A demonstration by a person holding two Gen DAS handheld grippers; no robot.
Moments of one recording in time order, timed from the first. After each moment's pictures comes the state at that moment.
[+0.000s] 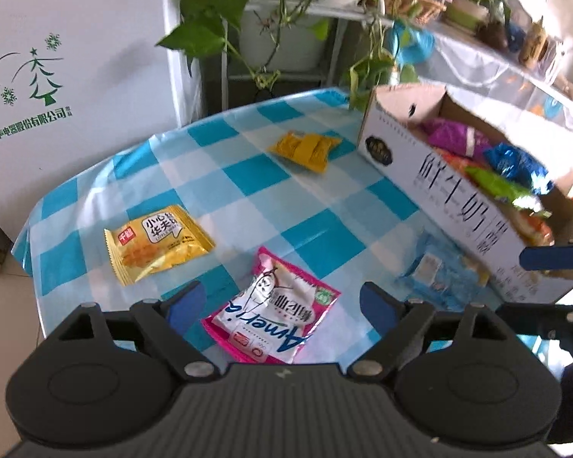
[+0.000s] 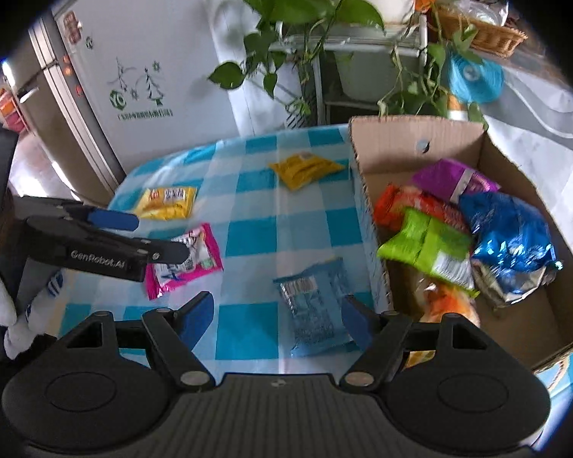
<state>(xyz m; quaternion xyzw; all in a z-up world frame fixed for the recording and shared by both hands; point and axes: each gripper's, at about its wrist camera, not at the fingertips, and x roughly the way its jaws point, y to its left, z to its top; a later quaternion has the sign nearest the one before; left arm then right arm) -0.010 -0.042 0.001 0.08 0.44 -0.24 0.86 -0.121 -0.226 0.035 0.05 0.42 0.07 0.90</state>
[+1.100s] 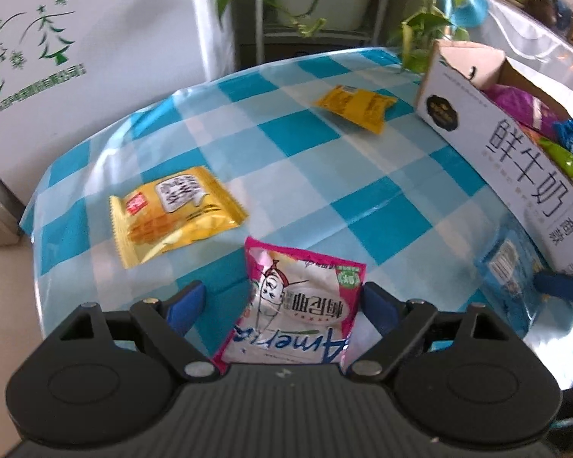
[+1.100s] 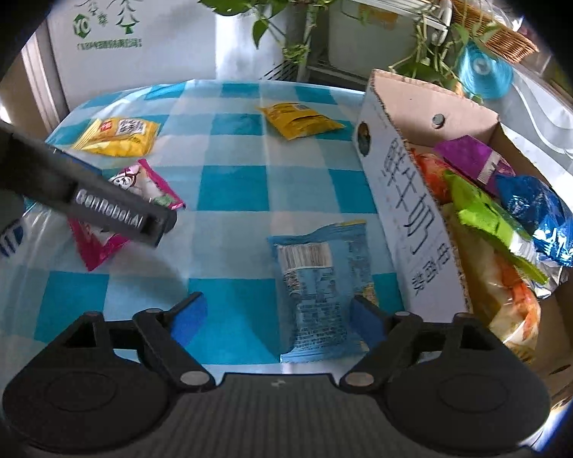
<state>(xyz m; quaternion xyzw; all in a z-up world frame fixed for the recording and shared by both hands) 0.018 -0.043 -0.037 0.09 0.49 -0.17 0.85 -0.094 -0.169 -0.030 -0.05 0.45 -0.01 0.89</state>
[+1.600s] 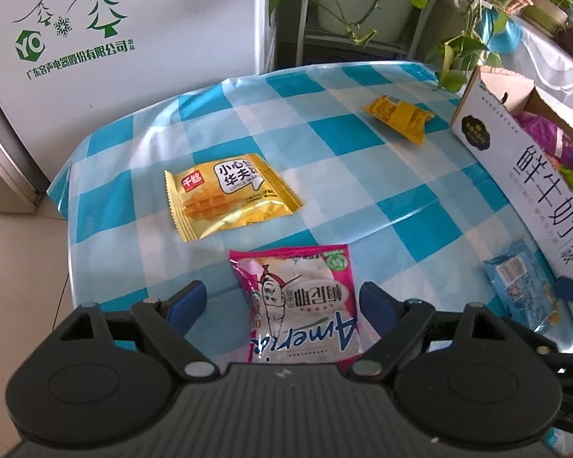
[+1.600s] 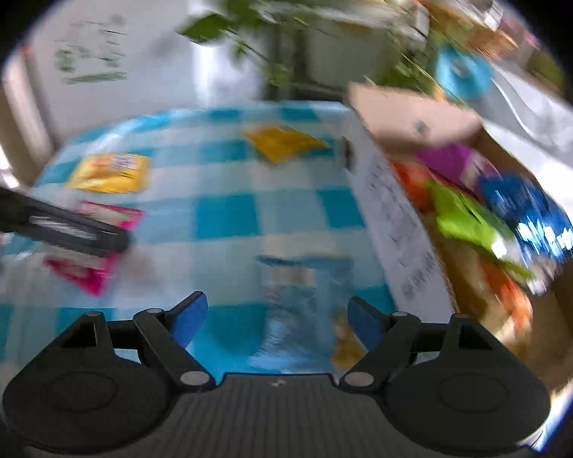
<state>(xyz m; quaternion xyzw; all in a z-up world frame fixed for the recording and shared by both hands) 0.014 -0.014 -0.034 0.05 0.49 -0.14 0.86 -0.090 -0.177 -0.021 0.00 0.44 -0.05 0.90</state>
